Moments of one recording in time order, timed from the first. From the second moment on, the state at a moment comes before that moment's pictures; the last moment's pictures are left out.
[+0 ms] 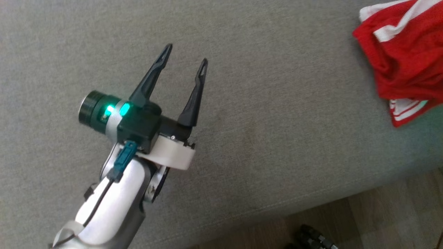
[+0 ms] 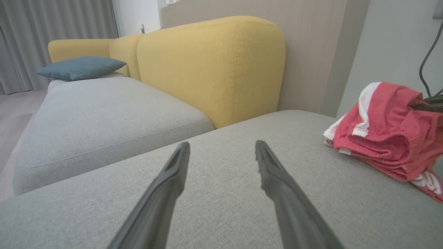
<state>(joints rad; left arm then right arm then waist) -0.44 0.23 -0.58 -0.04 -0.14 0.17 -0.19 -0.55 -0.72 0.25 0.40 0.27 0.12 0.15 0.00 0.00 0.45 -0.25</state>
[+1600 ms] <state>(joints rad) -0.11 0.26 -0.45 0.03 -0.31 0.30 -0.23 0.03 -0.08 -0.09 -0.19 0.13 0.12 0.10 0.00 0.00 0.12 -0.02</state>
